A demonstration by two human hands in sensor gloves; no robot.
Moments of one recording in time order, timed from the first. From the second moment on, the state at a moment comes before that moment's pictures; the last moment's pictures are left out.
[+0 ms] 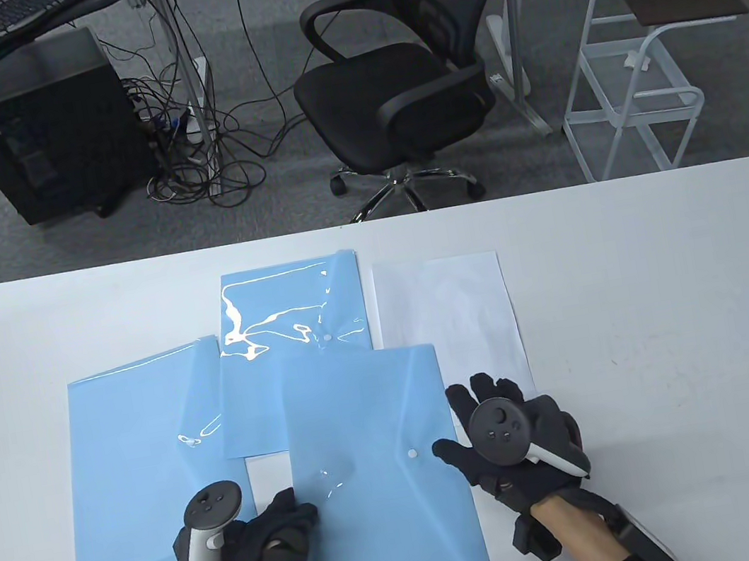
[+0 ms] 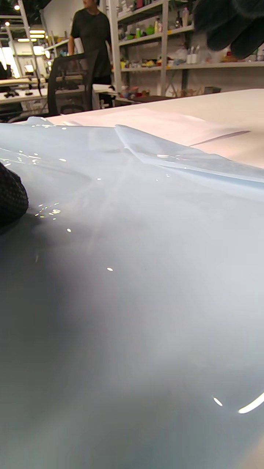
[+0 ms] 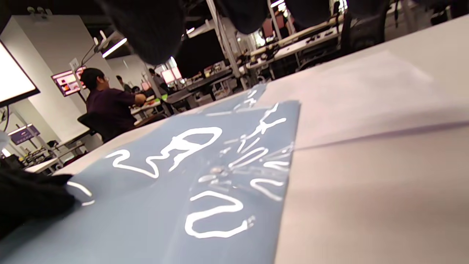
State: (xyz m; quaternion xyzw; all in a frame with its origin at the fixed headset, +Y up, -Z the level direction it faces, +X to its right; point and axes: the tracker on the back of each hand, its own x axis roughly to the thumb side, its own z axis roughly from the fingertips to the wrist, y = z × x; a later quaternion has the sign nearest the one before) left_hand -0.224 -0.797 -0.236 -0.29 0.15 0.56 0.76; right_hand 0.123 -0.708 -0.277 0.14 0.06 0.97 0.18
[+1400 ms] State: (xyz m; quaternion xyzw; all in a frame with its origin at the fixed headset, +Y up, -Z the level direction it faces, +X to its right) left_hand -0.293 -0.728 -0.296 -0.15 0.17 0.58 0.78; right_hand 0.191 -0.740 -0.267 0.08 0.04 0.97 0.24
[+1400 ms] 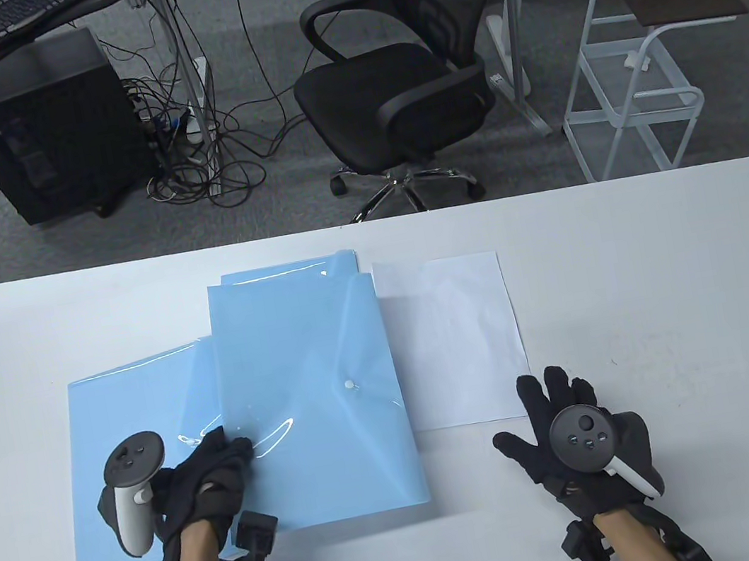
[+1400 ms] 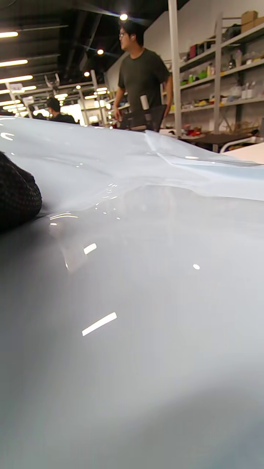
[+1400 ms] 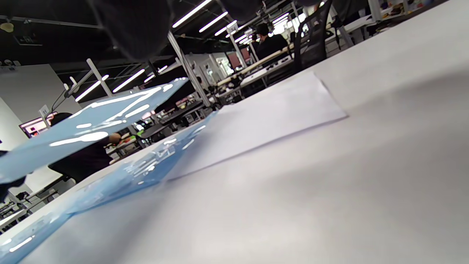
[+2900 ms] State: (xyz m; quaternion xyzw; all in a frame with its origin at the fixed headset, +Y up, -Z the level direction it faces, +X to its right) left_hand -0.328 -0.749 -0.394 -0.06 0.31 0.36 0.88; right_hand 0.187 -0.741 -0.271 0.08 0.05 0.97 0.24
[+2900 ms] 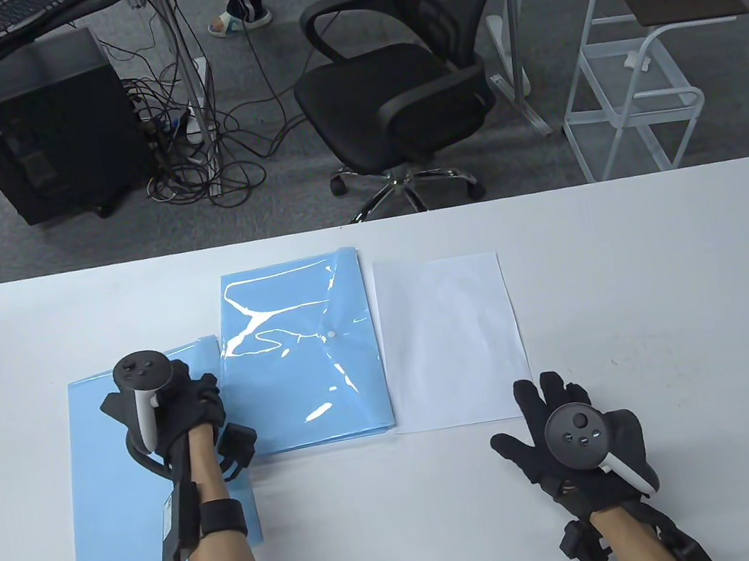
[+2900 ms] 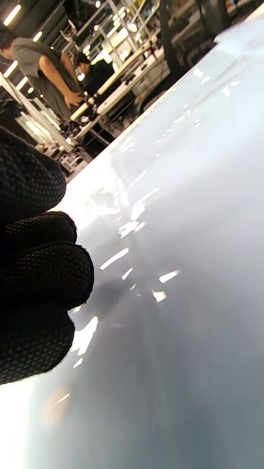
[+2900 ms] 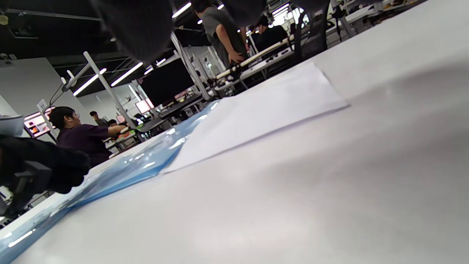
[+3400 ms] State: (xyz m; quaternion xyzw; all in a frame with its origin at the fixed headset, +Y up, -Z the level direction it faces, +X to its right) left_hand -0.400 -0.739 -0.321 -0.11 0.38 0.23 0.89; right_hand 0.186 -0.739 -0.266 0.08 0.05 0.97 0.24
